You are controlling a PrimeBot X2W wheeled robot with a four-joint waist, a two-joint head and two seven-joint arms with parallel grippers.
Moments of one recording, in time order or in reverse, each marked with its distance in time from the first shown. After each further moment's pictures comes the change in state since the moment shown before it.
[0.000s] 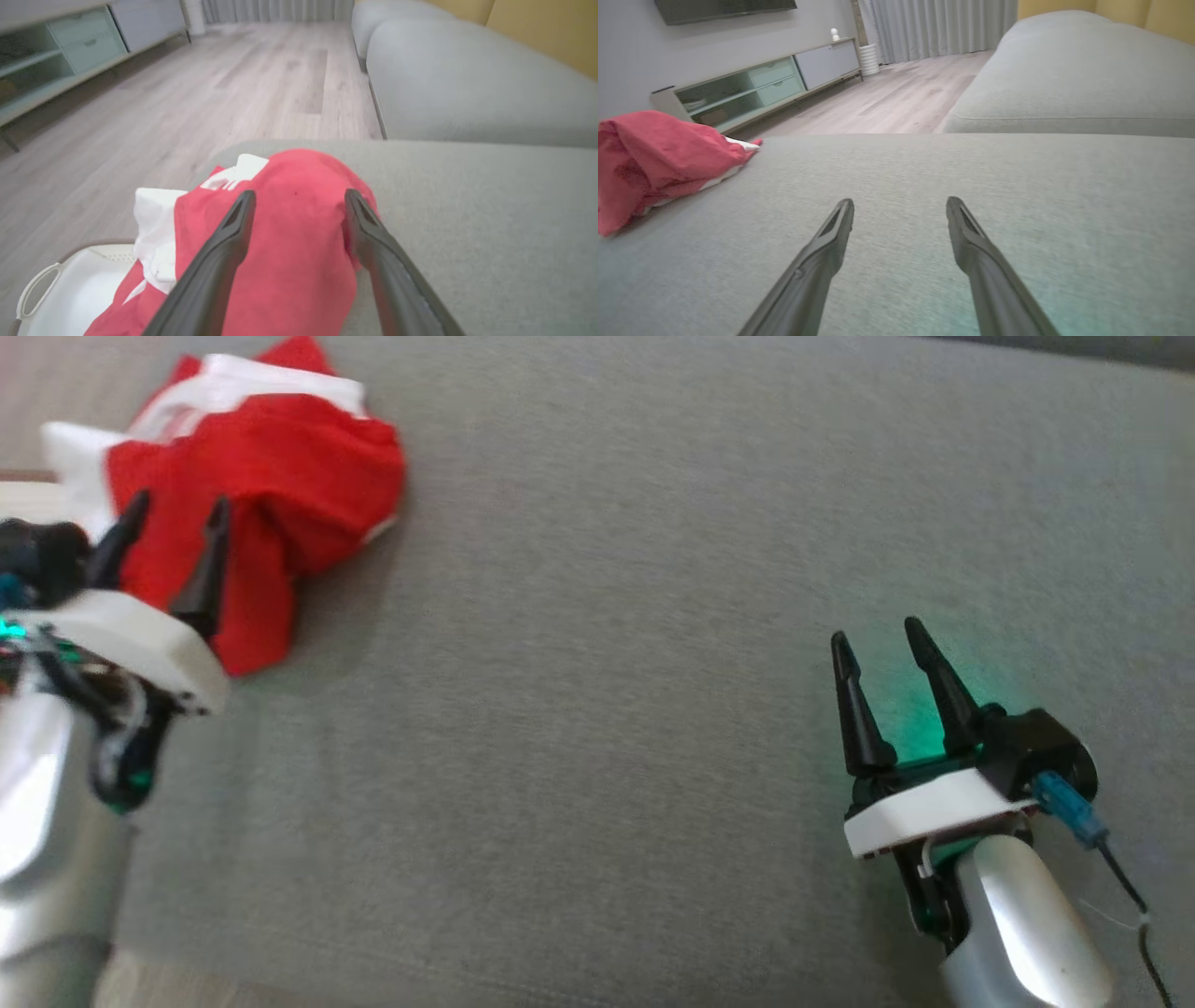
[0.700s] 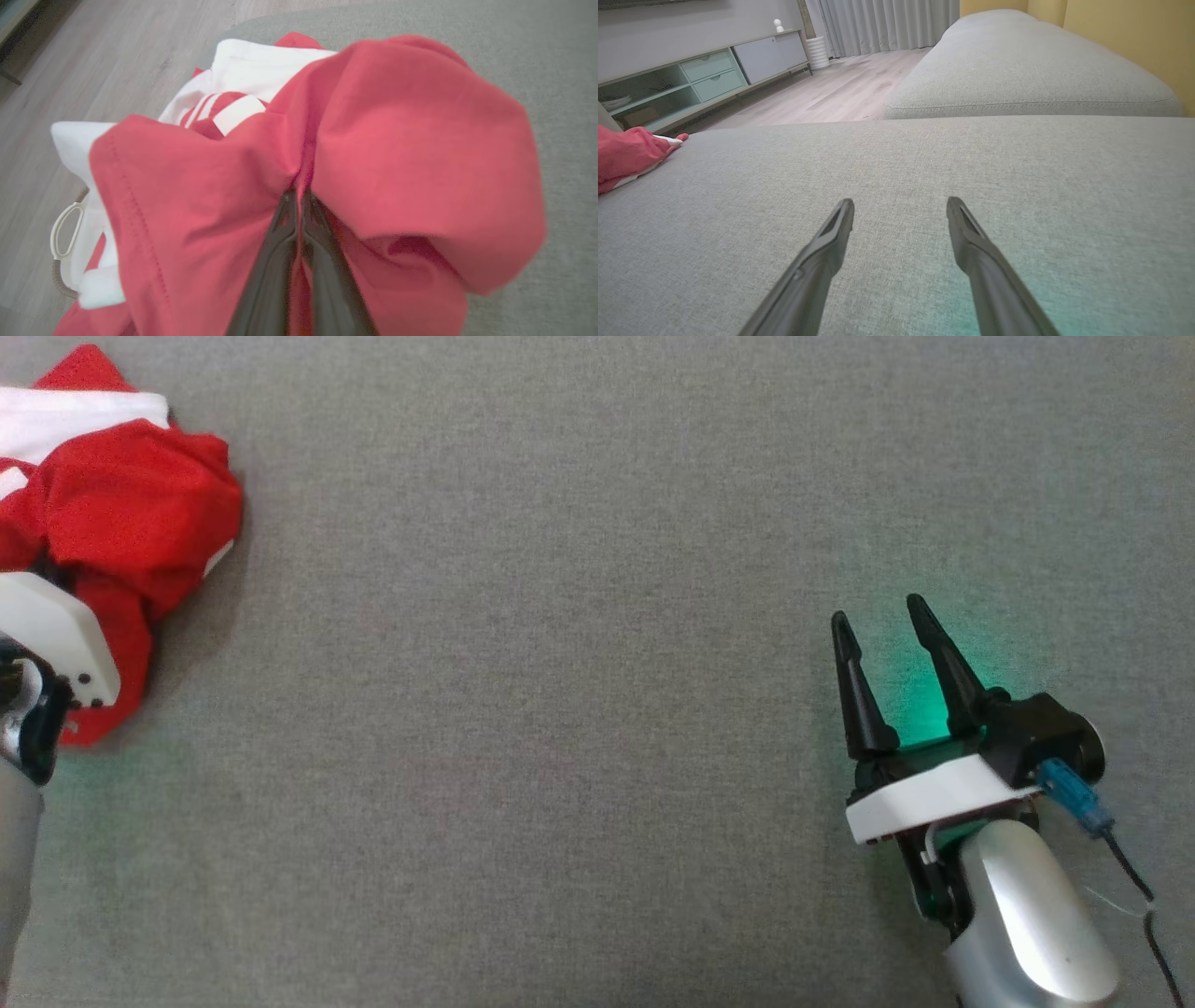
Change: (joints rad) left arm -0.217 0.094 -0.093 0.461 -0.007 0.035 0.116; right arm -0.024 -0.009 0.007 -0.030 -0.020 0.000 0.000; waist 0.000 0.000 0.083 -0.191
